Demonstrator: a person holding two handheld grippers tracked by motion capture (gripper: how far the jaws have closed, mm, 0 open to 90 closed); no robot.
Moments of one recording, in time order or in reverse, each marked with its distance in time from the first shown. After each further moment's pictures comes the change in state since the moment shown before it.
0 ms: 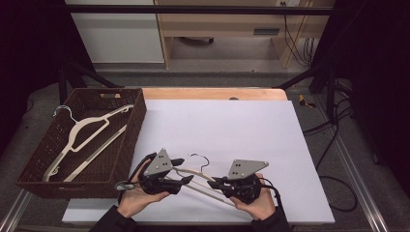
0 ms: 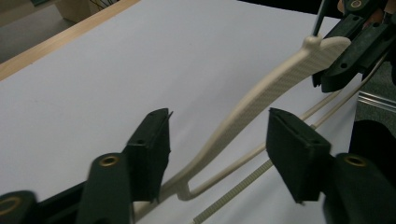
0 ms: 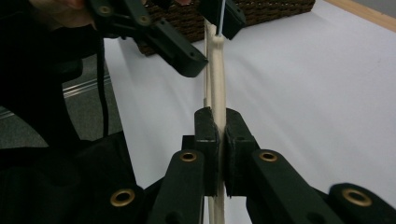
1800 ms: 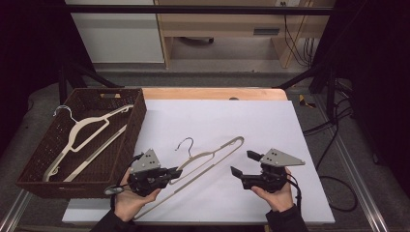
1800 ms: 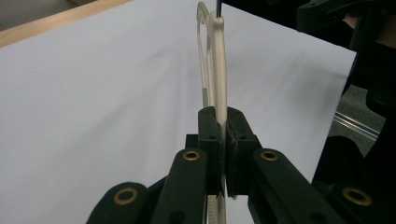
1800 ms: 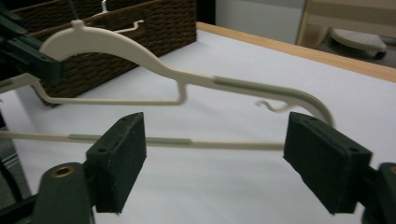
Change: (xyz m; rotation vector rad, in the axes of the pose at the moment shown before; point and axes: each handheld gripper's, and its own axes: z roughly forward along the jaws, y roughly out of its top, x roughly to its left) left arm 0.005 -0.006 -0.030 -0.022 -0.003 -0.170; right arm -0.045 -0.033 -0.044 -0.187 -0.331 0.199
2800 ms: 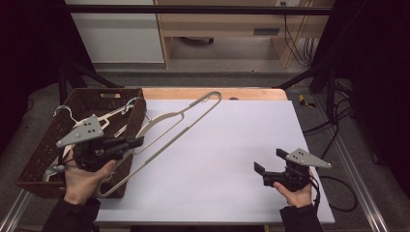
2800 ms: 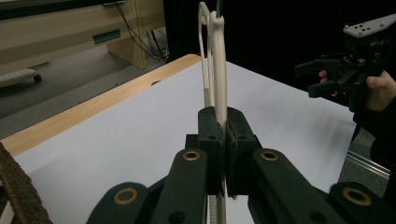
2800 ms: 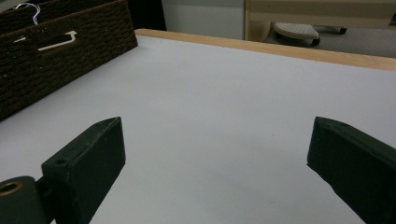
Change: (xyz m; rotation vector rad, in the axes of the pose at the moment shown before) left arm 0.045 0.061 -0.109 -0.171 0.082 0.024; right arm -0.039 -0.018 -0.030 -0.025 -0.172 0.109
